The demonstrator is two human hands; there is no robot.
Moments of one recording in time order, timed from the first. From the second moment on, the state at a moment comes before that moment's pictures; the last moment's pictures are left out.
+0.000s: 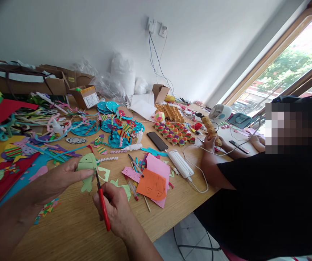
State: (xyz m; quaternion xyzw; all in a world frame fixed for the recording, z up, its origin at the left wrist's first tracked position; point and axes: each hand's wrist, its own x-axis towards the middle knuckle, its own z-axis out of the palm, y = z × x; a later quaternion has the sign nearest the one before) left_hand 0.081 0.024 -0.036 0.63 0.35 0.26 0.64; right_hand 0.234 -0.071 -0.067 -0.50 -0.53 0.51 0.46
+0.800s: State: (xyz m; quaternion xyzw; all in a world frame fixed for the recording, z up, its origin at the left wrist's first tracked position) left_hand 0.080 0.026 -0.037 0.63 0.36 0.24 0.64; right_hand 0.238 -0.071 -0.072 -0.55 -0.55 0.45 0.44
